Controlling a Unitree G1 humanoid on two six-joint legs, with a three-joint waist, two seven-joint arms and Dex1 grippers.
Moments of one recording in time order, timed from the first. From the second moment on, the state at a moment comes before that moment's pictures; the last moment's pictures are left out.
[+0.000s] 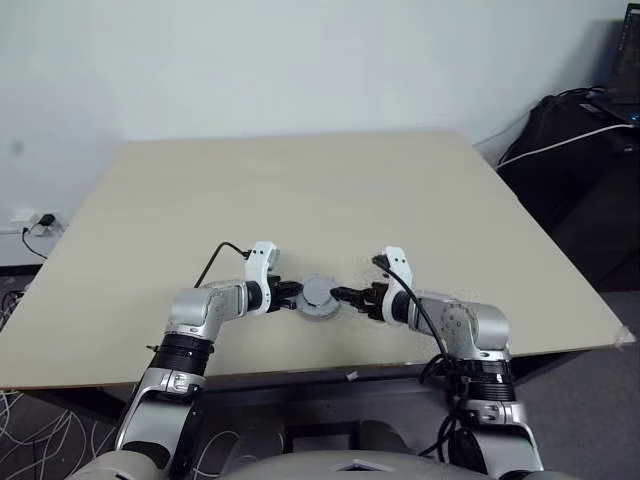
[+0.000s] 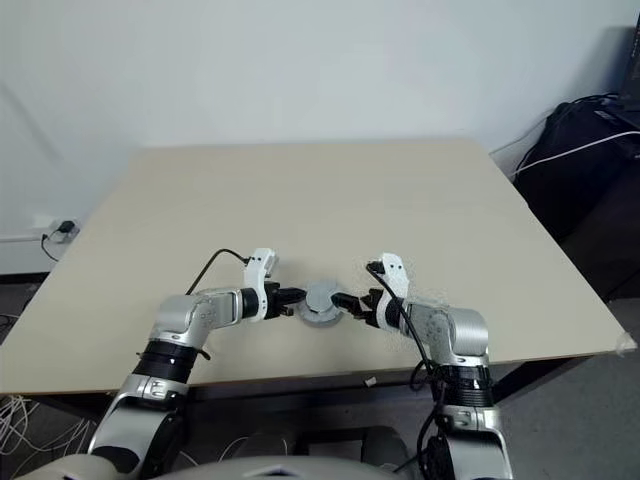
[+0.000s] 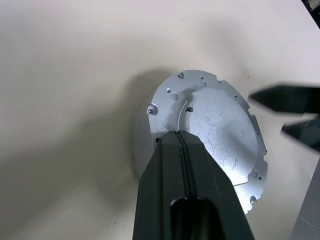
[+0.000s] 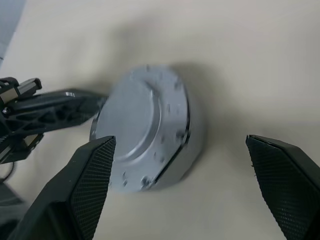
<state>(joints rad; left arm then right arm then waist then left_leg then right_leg) -0.42 0.19 -0.06 0.28 -0.35 0.94 -0.57 -0.30 -0.09 -0.17 -0.02 0.42 1.27 0.40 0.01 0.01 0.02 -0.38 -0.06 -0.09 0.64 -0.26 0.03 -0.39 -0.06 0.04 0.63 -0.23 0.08</state>
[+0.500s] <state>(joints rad) -0.43 0.19 -0.07 0.28 -0.33 0.94 -0.58 -0.33 0.00 -0.29 0.04 0.48 1.37 0.30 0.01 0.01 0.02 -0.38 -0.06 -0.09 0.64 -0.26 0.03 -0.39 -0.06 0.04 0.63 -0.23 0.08</state>
